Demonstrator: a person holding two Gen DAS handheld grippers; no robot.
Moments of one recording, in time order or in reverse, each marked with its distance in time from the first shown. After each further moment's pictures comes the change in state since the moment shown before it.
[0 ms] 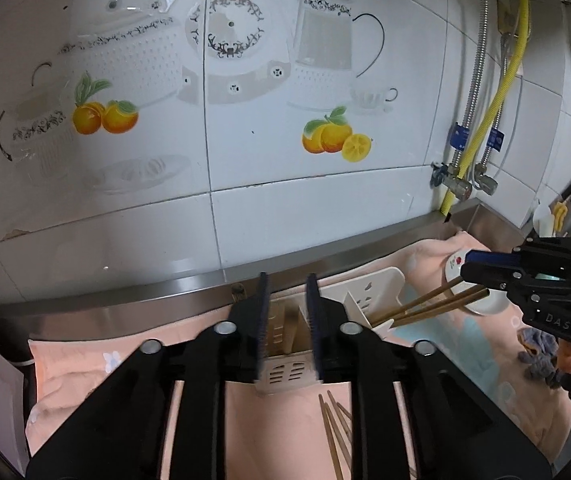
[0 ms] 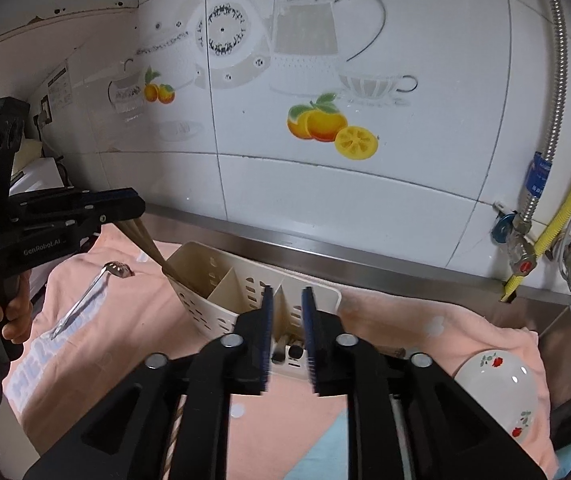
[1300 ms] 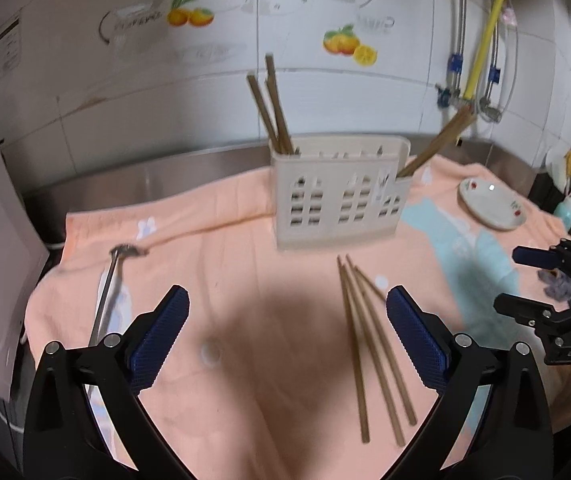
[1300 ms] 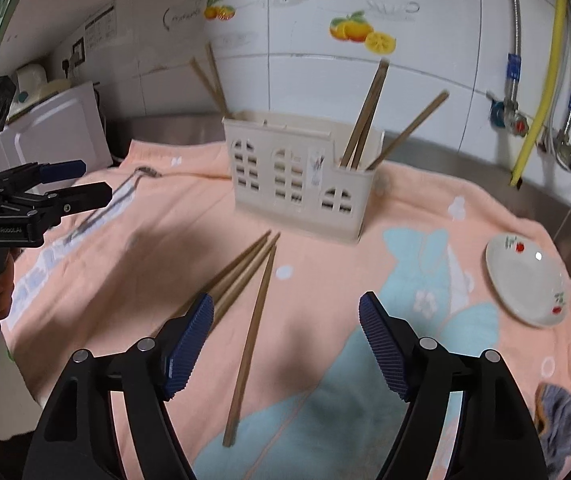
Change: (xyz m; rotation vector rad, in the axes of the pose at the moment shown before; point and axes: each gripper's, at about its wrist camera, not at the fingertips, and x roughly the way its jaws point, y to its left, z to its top) left arm -0.065 -0.013 -0.167 -0.052 0.076 0.148; right arm -0.031 0.067 -0.173 -0.013 0.065 -0.002
